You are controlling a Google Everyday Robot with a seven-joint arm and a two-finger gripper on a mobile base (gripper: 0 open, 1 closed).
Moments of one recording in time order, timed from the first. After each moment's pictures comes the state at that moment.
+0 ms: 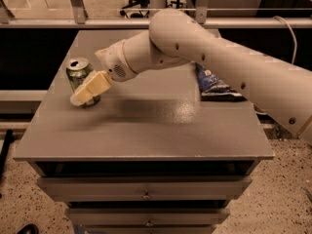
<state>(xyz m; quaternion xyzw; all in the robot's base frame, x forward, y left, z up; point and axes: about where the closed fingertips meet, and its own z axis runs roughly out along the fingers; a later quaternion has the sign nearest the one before) 0.588 0.165 0.894 -0.56 0.64 0.33 0.41</state>
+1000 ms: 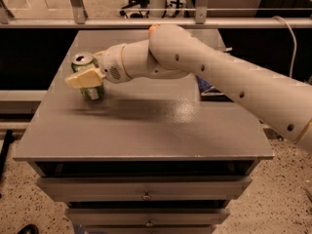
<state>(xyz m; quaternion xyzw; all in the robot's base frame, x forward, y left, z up) 0.605 0.181 0.900 -0.49 0.64 0.36 0.46</state>
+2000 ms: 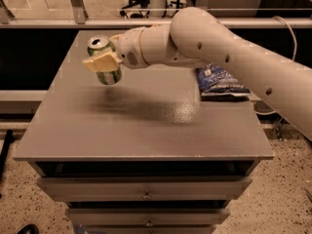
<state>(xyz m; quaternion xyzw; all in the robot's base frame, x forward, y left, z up) 0.622 0.132 0.938 -0.48 0.64 0.32 0.50</state>
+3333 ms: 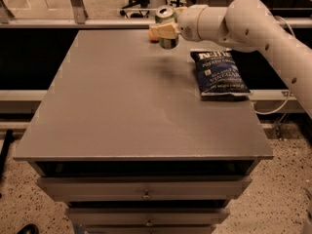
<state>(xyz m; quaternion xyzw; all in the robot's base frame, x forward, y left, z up) 0.773 -0.042 0.960 -0.40 0.67 0.18 0.61</state>
